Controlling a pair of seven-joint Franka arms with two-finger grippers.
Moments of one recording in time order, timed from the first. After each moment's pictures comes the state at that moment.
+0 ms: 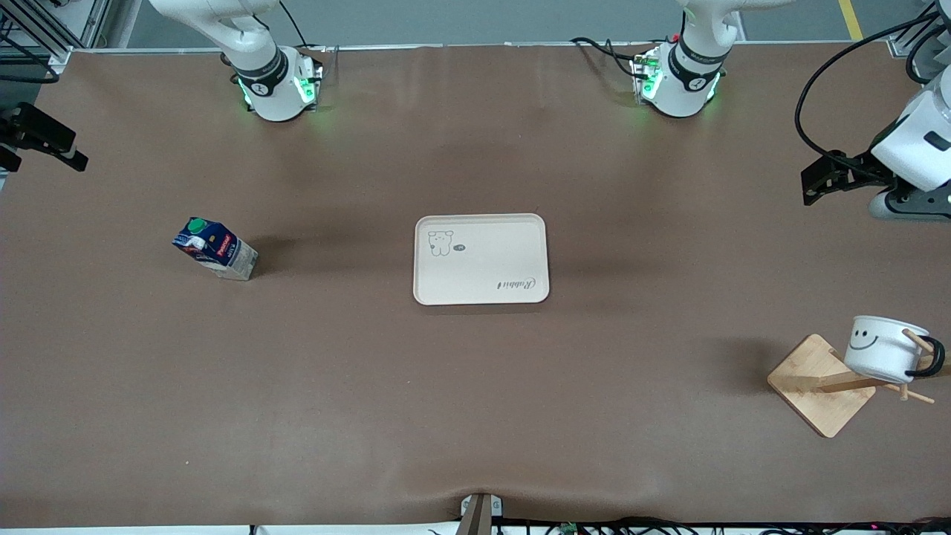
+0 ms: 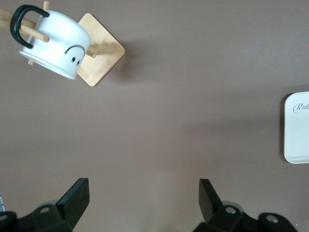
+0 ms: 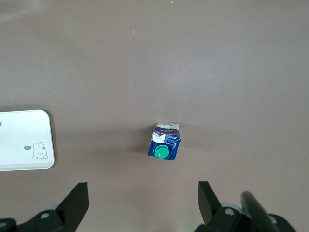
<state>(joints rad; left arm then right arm) 0.03 0.00 -0.11 -1.56 0.08 1.54 0.01 0.08 -0.08 -0.16 -1.53 0.05 1.47 -0.03</state>
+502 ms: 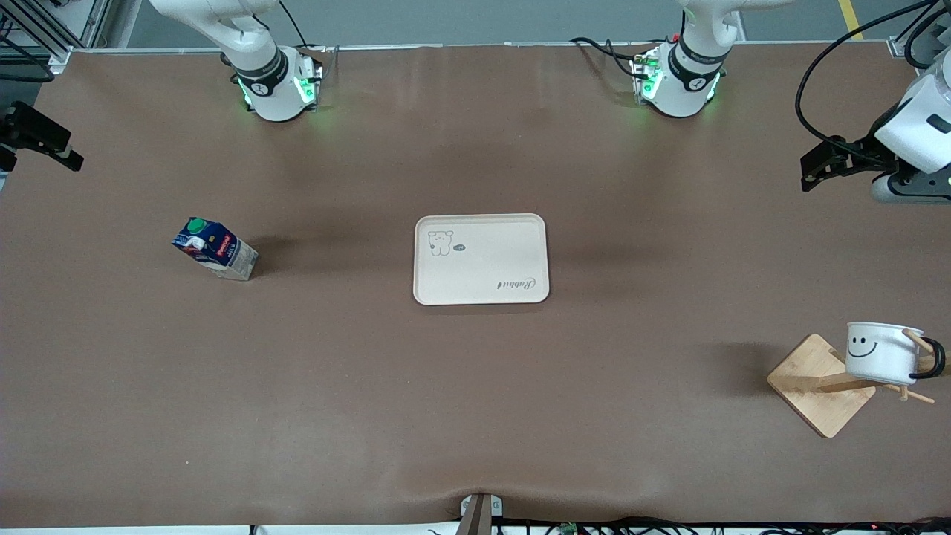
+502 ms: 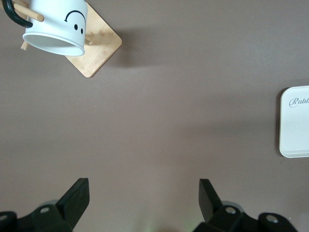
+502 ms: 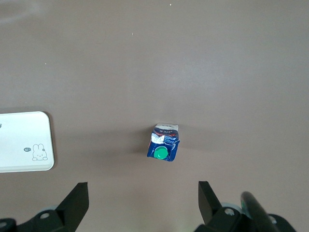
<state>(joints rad) 0.03 -0.05 -0.10 -1.63 0.06 1.55 0.01 0.08 -0.08 -0.16 -1.53 0.05 1.47 -0.03</state>
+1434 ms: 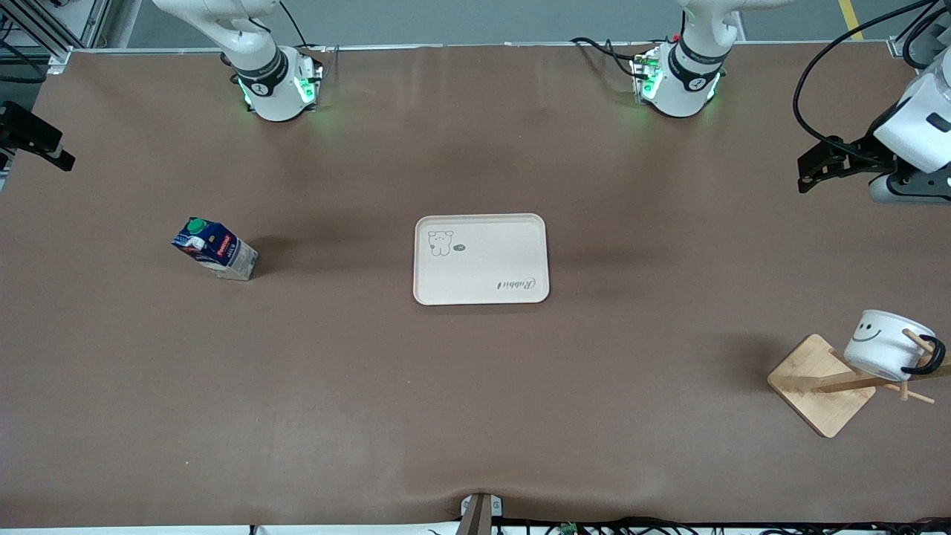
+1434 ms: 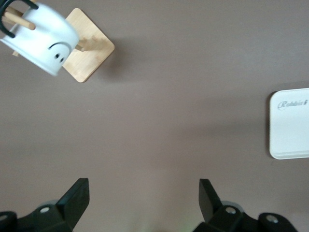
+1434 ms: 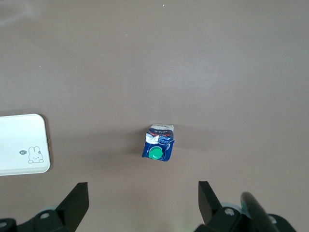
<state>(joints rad) 0.02 -0.04 -0.11 -1.61 0.01 1.55 0.01 -0.05 -0.08 -0.05 -1.53 0.05 1.47 -0.03</state>
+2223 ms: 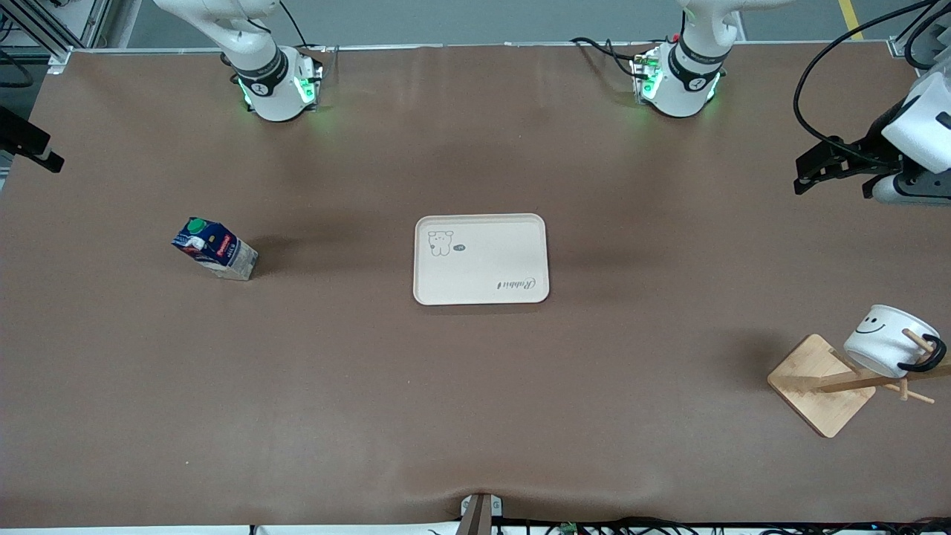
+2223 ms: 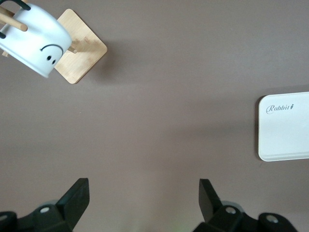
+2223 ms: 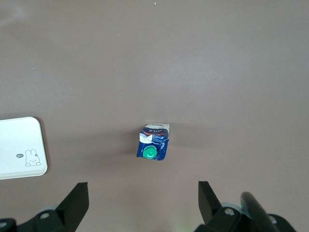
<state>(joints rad) 0.03 -0.03 -0.10 -1.60 -0.01 1.56 0.00 -0.08 -0.08 -0.05 -1.53 0.05 1.47 -0.03</state>
